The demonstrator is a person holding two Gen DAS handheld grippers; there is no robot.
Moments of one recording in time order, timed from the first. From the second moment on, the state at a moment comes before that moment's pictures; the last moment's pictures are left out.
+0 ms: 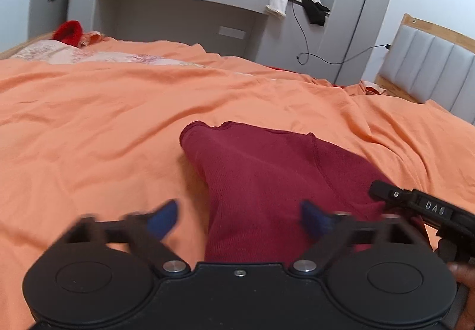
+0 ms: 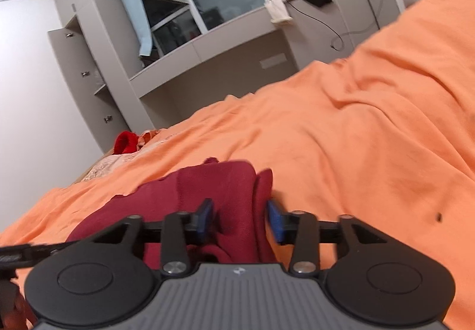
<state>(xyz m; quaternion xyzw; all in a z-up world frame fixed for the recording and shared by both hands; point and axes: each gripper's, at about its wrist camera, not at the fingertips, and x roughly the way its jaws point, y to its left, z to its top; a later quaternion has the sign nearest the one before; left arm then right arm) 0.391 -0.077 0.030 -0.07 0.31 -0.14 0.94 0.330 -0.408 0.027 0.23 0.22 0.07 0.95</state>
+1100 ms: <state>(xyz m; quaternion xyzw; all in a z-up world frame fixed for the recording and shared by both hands) 0.270 -0.083 0.040 0.01 0.17 -0.10 0.98 0.201 -0.386 0.067 0.11 0.10 0.05 0.99</state>
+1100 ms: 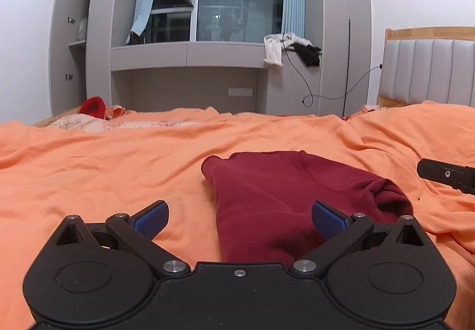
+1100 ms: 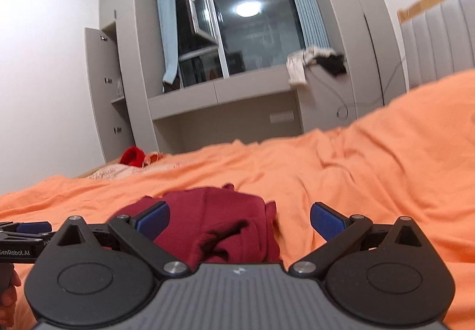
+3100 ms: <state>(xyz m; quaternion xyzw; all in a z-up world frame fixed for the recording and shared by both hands) 0.106 -0.072 0.005 0.01 0.15 -0.11 0.98 0.035 -0.341 0.025 0.02 0.10 -0.03 0.99</state>
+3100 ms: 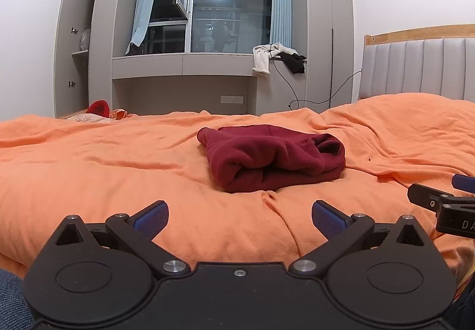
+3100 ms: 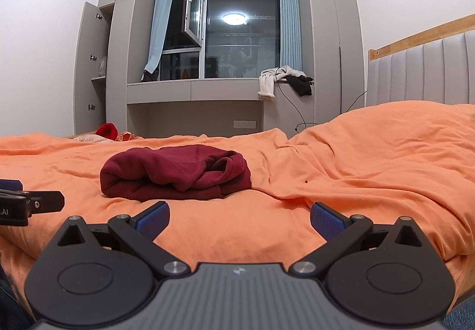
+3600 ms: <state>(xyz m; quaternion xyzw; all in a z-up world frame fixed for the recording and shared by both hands) 0.110 -0.076 0.001 0.03 0.17 -0.10 0.98 0.034 -0.346 0.025 0.03 0.10 -0.04 0.99</state>
